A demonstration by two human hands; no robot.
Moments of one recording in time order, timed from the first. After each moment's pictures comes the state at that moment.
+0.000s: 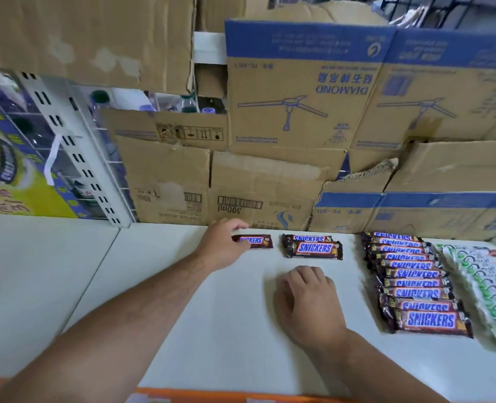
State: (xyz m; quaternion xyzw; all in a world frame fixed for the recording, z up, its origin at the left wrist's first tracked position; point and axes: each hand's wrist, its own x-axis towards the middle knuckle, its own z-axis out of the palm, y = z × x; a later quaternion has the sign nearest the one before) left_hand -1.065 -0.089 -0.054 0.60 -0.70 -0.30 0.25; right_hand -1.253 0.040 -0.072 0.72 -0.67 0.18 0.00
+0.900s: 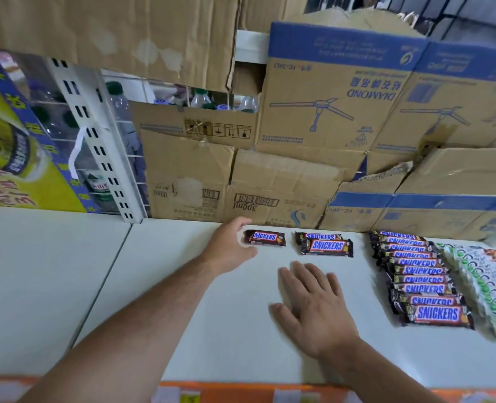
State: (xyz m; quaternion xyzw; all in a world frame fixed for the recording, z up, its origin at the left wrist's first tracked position) left_hand -1.036 -0.075 -0.057 0.56 -0.68 -0.37 0.29; right_hand -1.229 0.061 -0.063 0.75 -0.66 0.06 -0.04
